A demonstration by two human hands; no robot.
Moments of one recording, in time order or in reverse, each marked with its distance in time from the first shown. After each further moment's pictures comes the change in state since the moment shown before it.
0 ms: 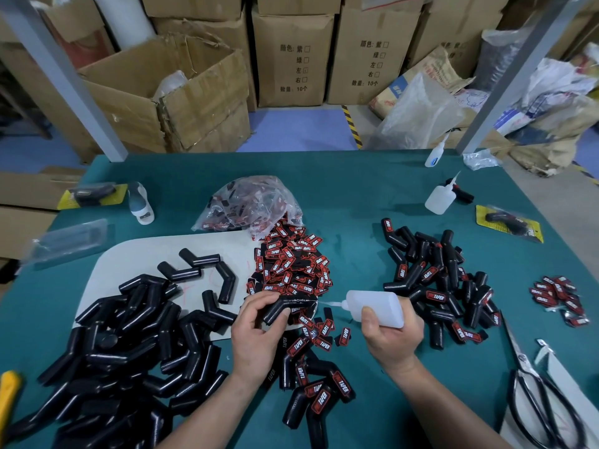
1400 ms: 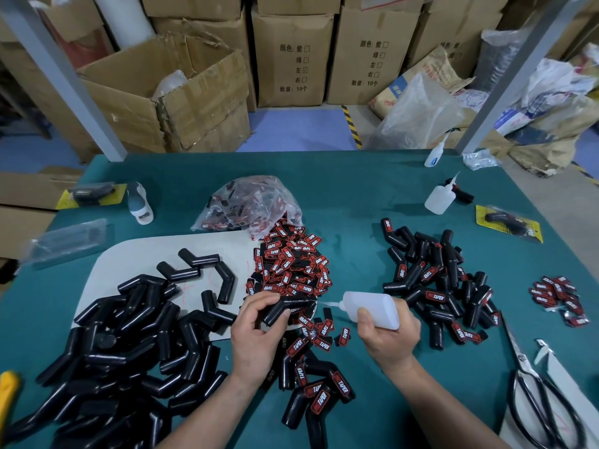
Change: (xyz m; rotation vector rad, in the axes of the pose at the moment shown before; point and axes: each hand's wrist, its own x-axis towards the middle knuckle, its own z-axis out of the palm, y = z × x) left_hand -0.001 0.005 0.000 0.036 -0.022 -0.005; right_hand 0.003 -0.006 0.001 0.097 -0.023 -0.041
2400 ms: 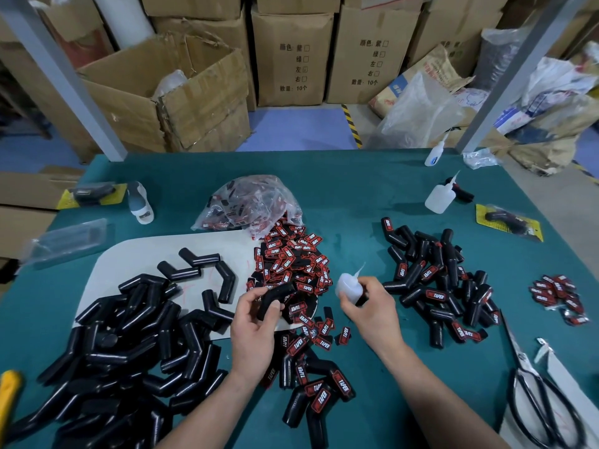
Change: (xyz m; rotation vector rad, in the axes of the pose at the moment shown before) left_hand 0.002 -0.009 0.001 -0.167 0.042 -0.283; right_hand -0.005 0.043 0.018 -0.144 -0.548 0.565
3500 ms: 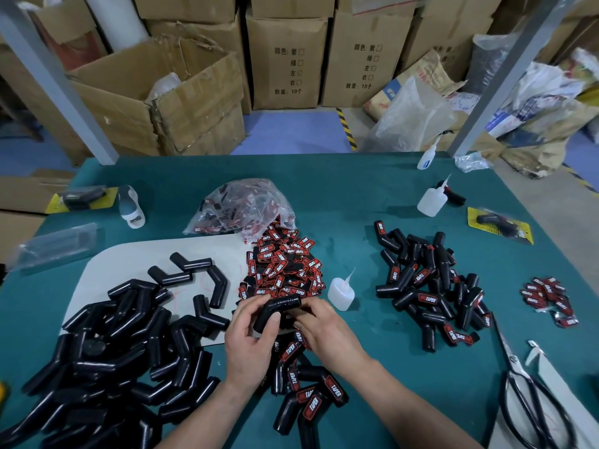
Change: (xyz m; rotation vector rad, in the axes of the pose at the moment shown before) left_hand -0.007 0.008 0.003 0.159 -0.044 0.305; right_hand -0.025 -0.020 0.036 -0.270 -0.312 -0.608
